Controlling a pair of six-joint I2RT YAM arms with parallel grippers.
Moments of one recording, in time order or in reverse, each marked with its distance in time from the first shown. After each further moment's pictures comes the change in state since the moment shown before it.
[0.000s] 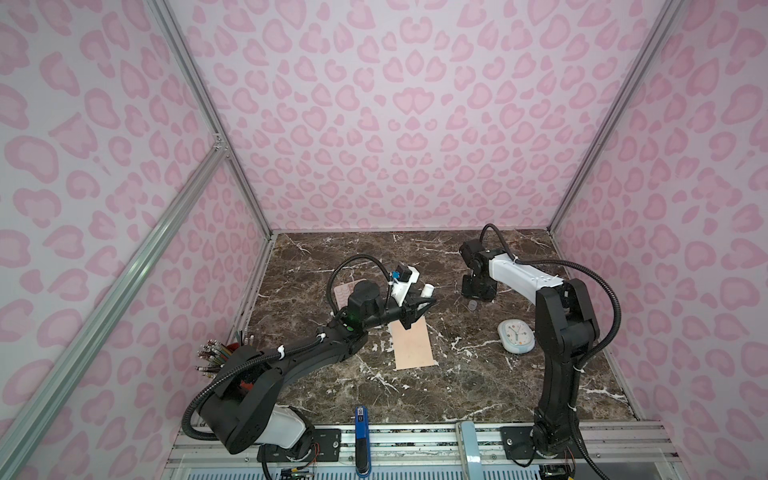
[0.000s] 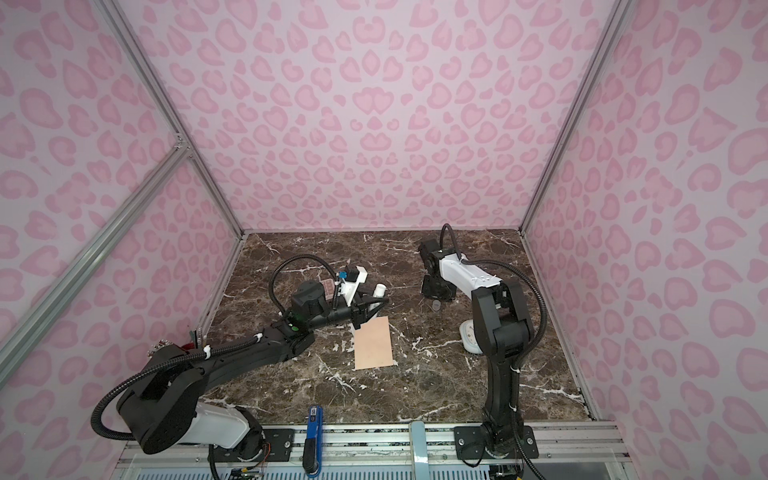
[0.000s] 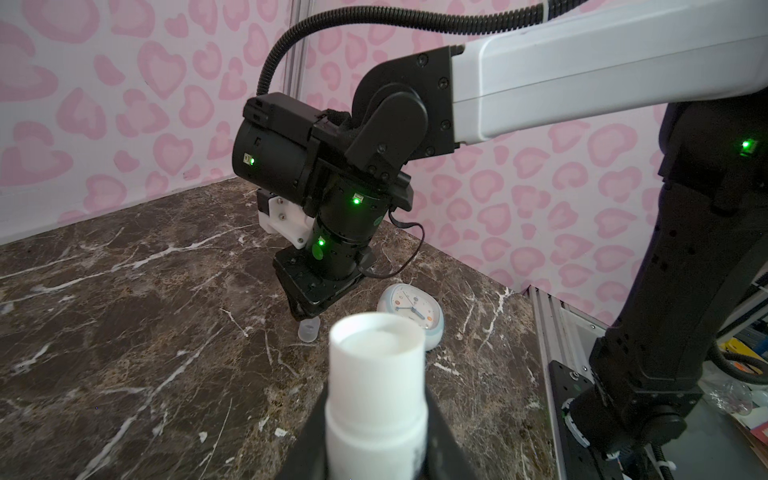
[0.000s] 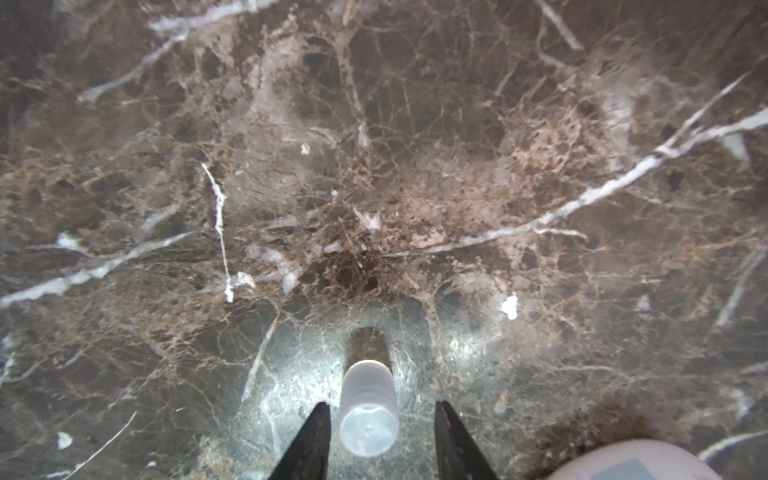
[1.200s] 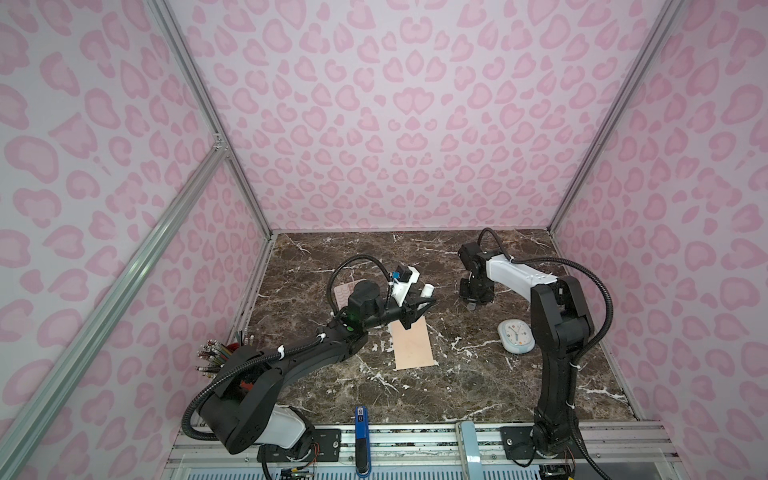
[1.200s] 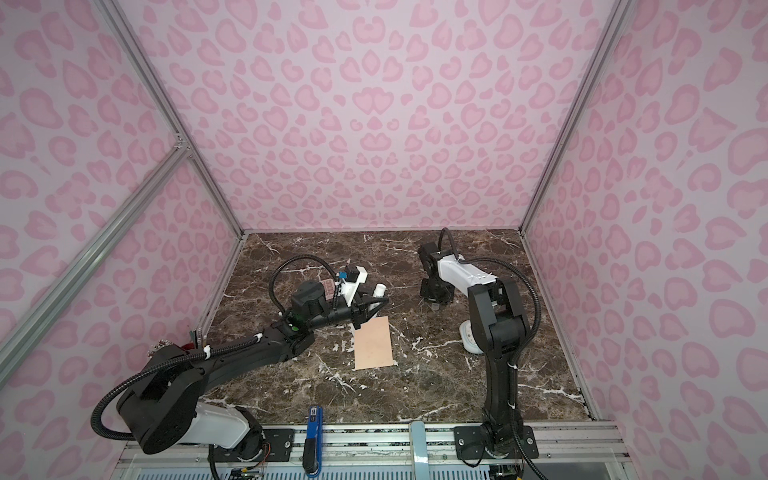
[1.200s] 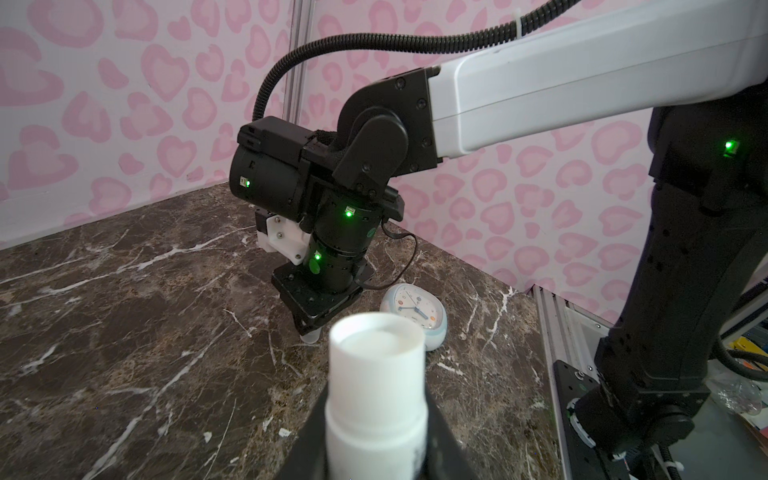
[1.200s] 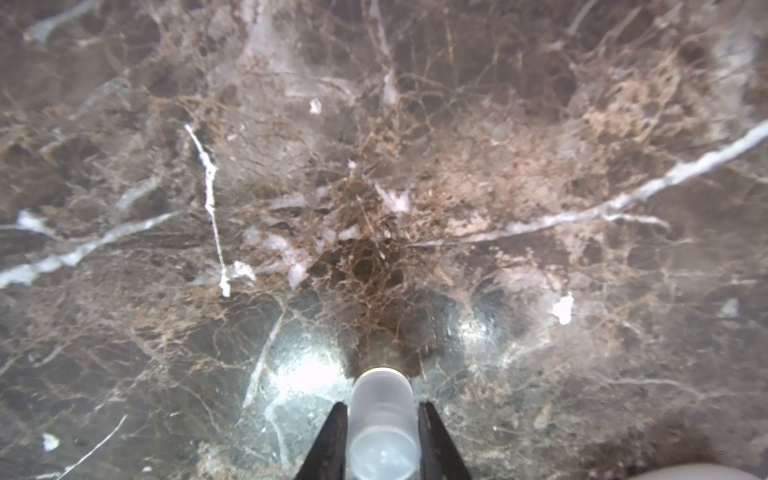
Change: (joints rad) left arm -0.001 0.000 0.000 -0.006 -0.008 0.011; right arm -0.007 0.038 0.004 -0.003 -0.055 -0.002
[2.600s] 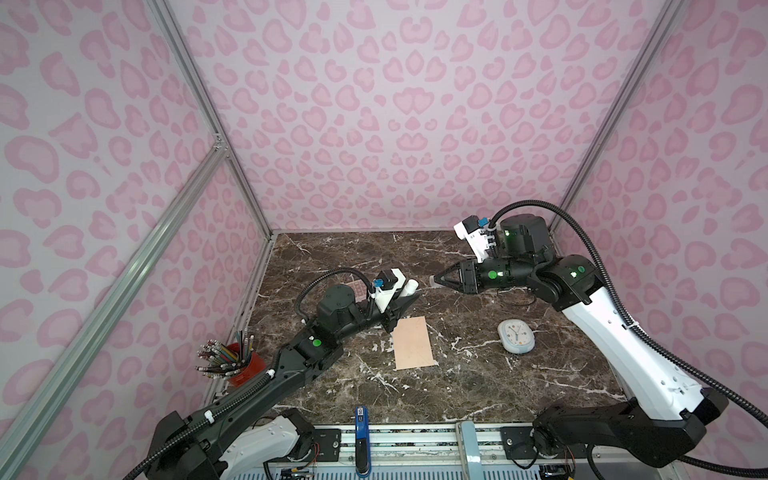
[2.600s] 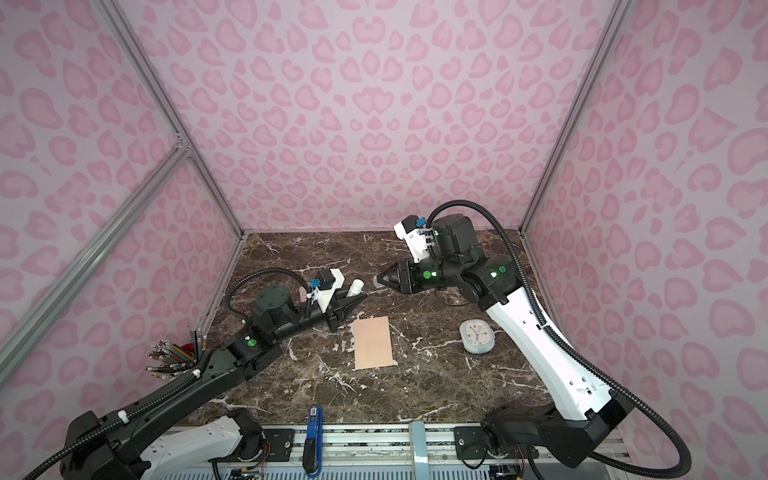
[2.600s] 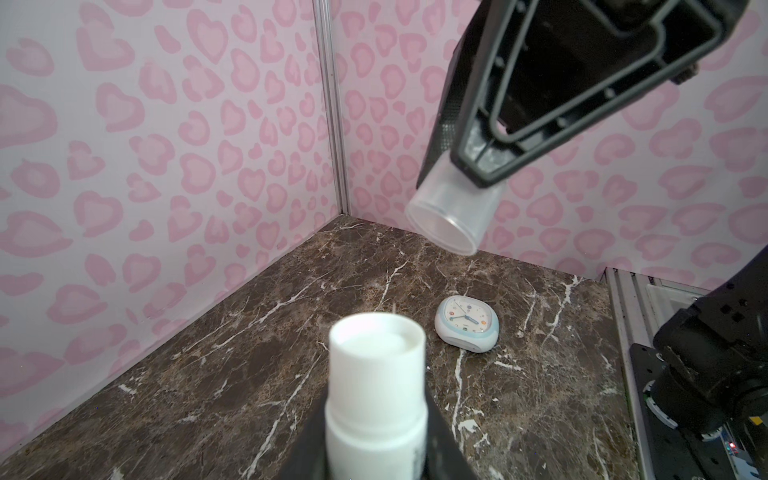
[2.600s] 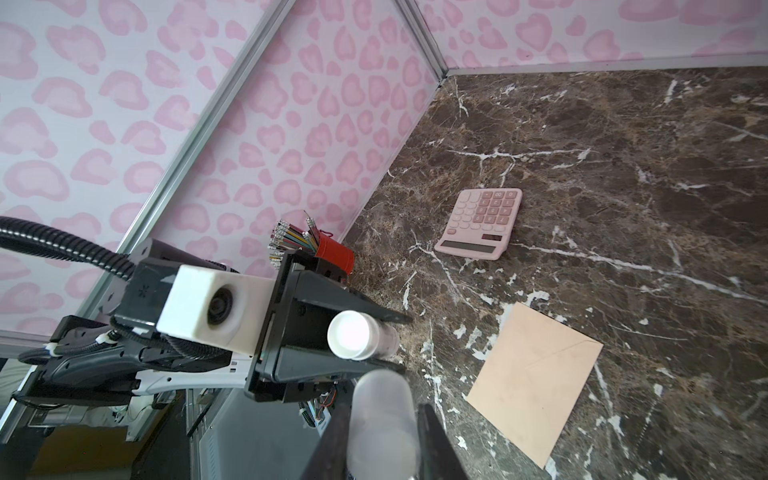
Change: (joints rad) left arm -0.019 -0.385 0.042 -0.374 -0.178 0.305; right arm 0.248 -0.722 0.079 0.042 -0.698 -0.155
